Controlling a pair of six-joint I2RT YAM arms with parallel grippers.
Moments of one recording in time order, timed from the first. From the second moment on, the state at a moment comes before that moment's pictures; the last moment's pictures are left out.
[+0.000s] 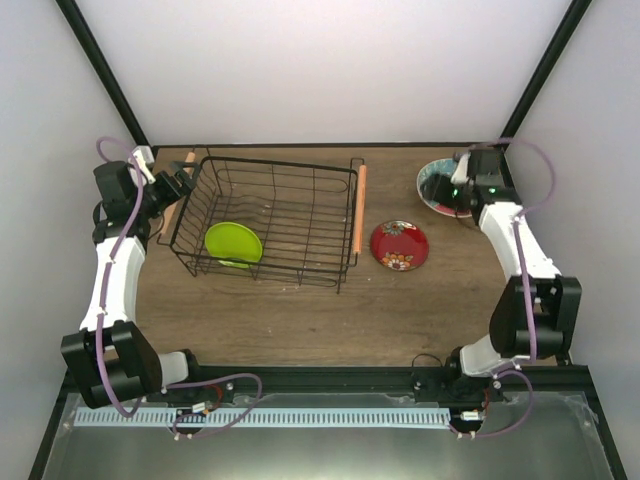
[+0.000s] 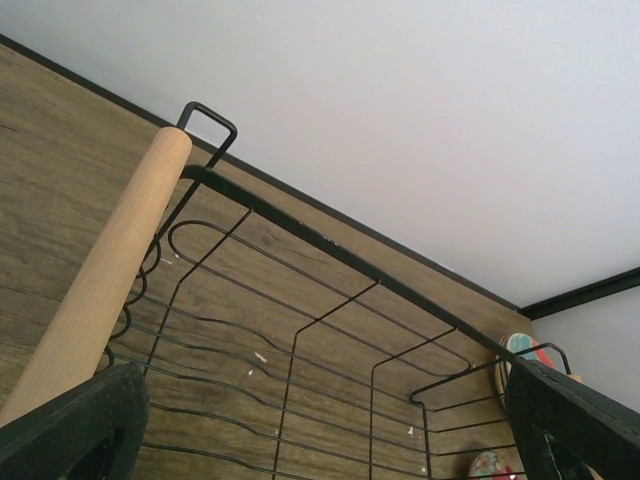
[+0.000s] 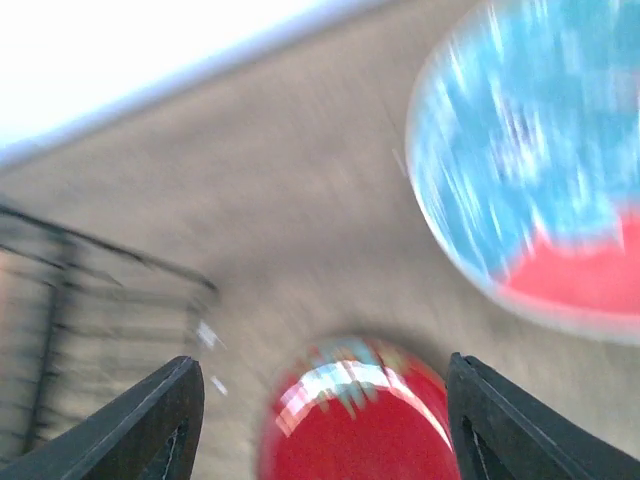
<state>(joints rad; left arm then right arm) 0.24 1.26 1.06 -0.22 0.57 -0.52 -0.04 1.52 1.17 -0.54 -0.28 0.31</state>
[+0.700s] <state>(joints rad) 0.24 1.26 1.06 -0.22 0.57 -0.53 0.69 2.18 2.23 -0.61 -0.44 -0.14</state>
